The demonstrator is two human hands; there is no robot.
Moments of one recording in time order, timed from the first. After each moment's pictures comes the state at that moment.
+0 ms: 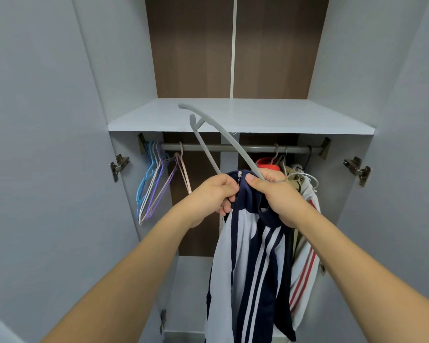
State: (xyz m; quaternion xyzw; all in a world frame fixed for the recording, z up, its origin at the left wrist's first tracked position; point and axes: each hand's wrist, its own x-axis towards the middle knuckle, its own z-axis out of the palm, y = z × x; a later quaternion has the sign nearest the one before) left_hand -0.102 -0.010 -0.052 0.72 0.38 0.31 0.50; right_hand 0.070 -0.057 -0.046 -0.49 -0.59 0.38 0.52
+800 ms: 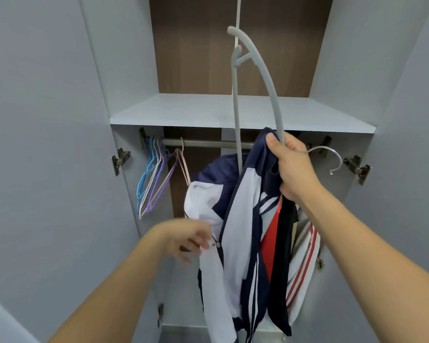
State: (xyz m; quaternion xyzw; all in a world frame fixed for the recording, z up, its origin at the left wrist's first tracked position) left_hand -0.157 0.003 -0.143 0.55 0.58 0.05 0.60; right_hand 0.070 -0.048 -0.008 -0.43 -0.49 0.36 0.67
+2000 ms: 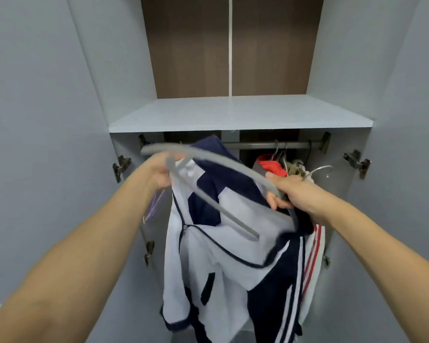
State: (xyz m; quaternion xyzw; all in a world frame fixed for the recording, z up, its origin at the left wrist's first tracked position) left_hand -0.170 0.079 -0.029 0.46 0.42 0.40 0.67; right_hand 0.113 -0.077 -0.037 -0.56 -0.65 0.39 0.34
